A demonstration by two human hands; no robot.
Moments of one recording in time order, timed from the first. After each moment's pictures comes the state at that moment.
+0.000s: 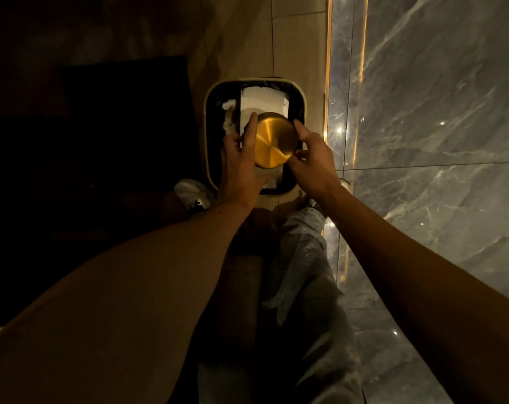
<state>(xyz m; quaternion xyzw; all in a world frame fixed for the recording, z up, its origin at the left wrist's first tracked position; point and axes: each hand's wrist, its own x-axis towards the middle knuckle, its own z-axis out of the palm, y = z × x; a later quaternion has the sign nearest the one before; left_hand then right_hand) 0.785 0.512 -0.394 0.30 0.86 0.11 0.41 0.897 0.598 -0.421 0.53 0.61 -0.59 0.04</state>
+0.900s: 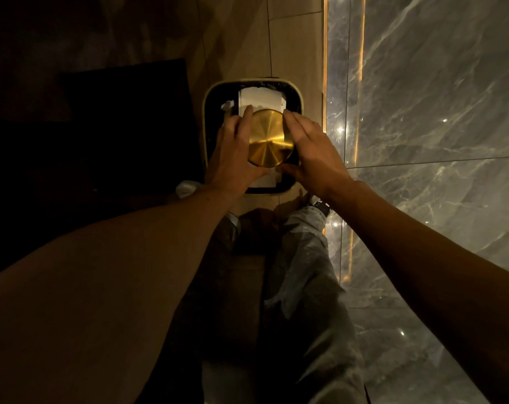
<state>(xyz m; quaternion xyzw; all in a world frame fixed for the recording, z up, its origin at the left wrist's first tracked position) 0.760 0.521 -0.390 0.40 0.83 0.07 0.37 0.906 0.614 -0.410 0.32 0.85 -0.40 0.09</state>
